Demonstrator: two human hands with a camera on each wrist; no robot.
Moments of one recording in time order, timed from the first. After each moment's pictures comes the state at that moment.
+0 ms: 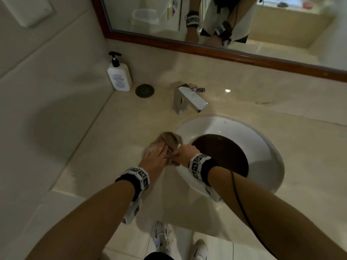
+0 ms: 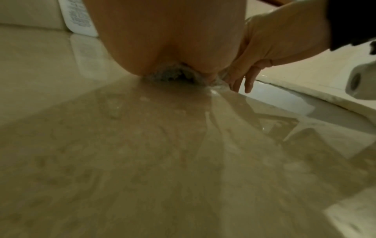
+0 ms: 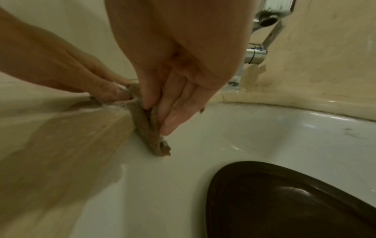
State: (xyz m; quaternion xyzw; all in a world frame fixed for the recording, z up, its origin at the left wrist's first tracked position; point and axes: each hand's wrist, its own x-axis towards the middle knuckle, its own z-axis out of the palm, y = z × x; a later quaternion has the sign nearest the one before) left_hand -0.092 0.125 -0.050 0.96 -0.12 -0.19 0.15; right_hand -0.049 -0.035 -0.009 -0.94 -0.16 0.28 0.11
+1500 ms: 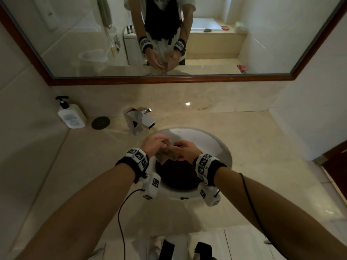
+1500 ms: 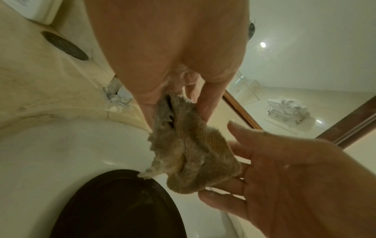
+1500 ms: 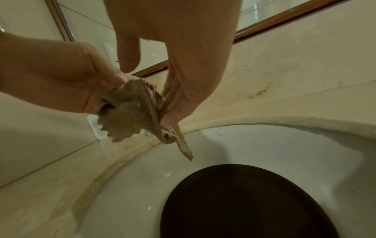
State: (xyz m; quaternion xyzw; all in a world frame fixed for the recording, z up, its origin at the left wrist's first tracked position) left_hand -0.031 -0.013 0.077 0.78 0.00 -0.25 0.58; right_hand -0.077 -0.166 0.059 -0.74 0.17 0.17 0.63
